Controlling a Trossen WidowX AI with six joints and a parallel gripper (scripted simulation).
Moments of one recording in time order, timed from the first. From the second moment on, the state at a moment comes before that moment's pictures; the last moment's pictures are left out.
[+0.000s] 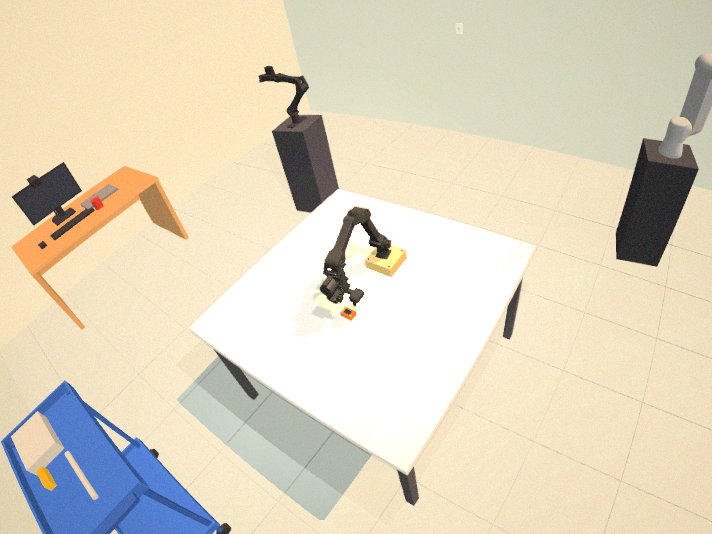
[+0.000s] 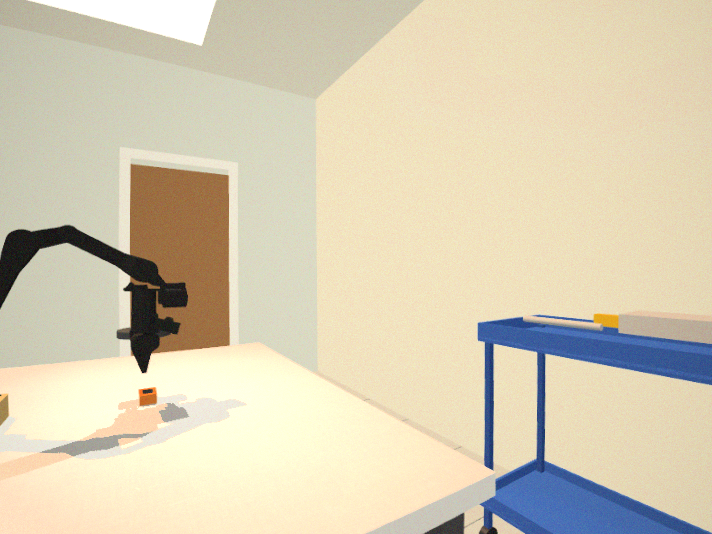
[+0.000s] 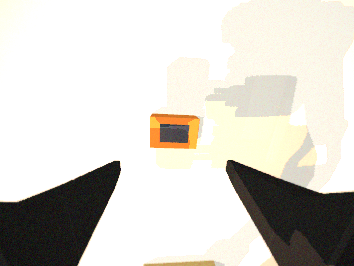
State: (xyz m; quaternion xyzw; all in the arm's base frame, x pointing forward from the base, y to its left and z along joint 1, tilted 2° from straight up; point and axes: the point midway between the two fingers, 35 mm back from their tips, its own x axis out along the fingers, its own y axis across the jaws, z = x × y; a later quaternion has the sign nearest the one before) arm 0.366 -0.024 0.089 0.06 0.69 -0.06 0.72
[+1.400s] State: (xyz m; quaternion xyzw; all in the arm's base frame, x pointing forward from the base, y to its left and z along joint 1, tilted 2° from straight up) arm 0.380 -0.028 0.014 0.06 0.68 -0.07 0.73
